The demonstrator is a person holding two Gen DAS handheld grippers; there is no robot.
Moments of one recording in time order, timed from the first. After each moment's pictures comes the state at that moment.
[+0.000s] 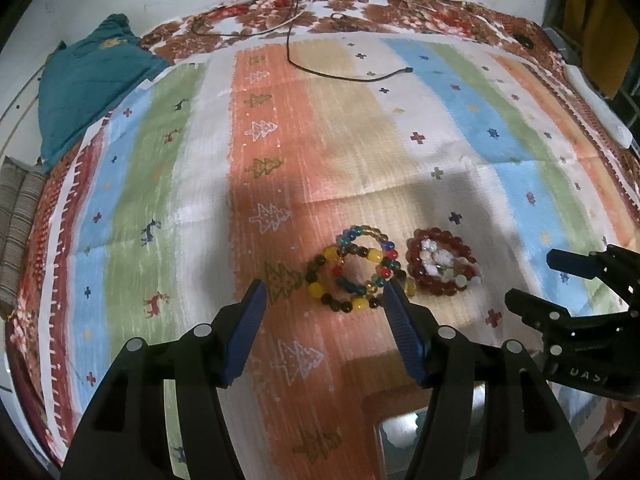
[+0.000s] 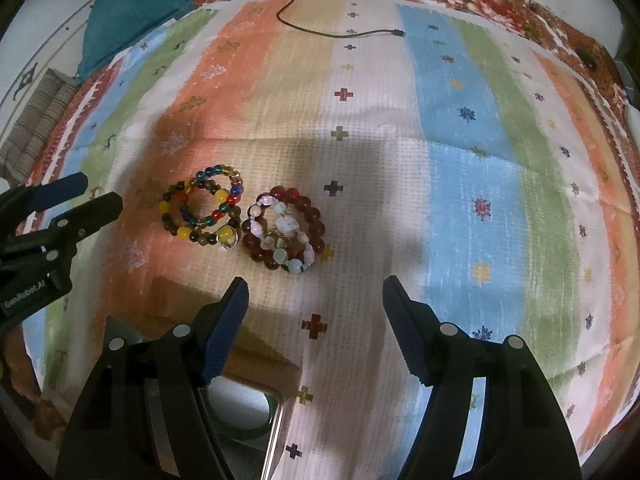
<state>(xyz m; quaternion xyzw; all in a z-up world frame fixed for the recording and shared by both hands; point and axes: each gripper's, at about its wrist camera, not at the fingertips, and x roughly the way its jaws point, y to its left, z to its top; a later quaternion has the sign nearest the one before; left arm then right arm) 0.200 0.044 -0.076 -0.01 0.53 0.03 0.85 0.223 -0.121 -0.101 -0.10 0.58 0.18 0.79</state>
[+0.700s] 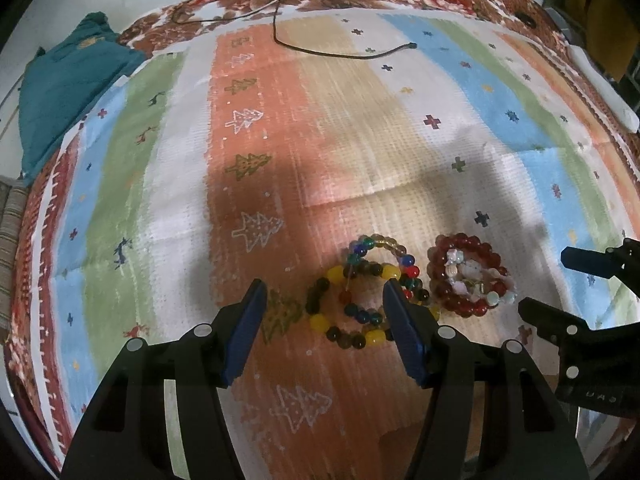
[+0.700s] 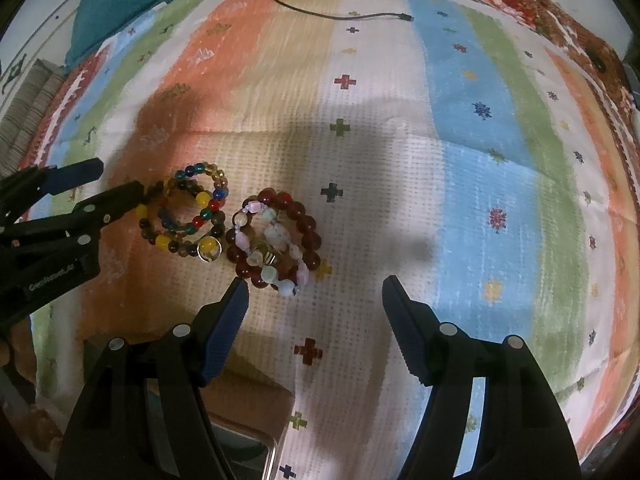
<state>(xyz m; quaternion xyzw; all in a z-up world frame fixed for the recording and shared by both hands) 0.237 0.047 -0.112 0.01 0.56 0.02 0.83 0.246 -0.109 -0.124 -0.12 0.60 0.17 0.77</state>
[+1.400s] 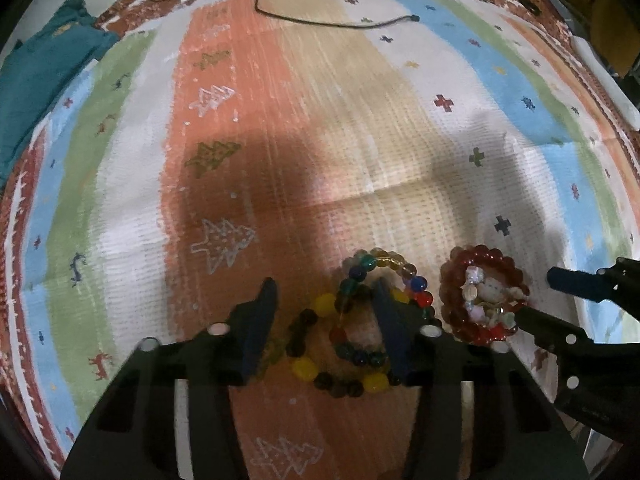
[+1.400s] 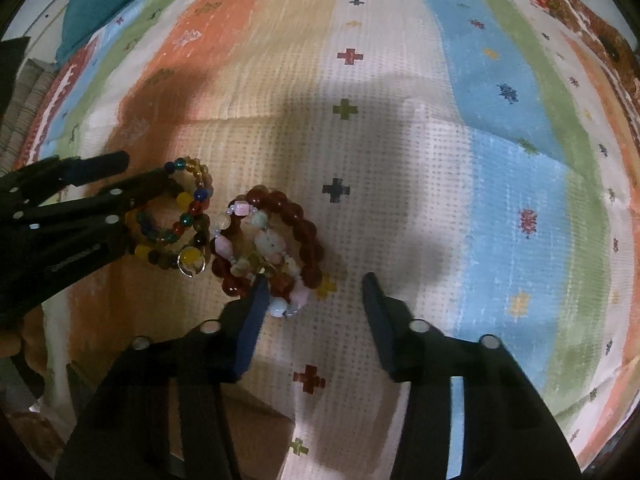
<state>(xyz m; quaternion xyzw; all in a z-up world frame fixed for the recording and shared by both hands) 0.270 0.046 -0.152 0.00 0.59 -0.01 0.81 0.268 -0.102 -0.153 -0.10 0.63 0.18 0.75</state>
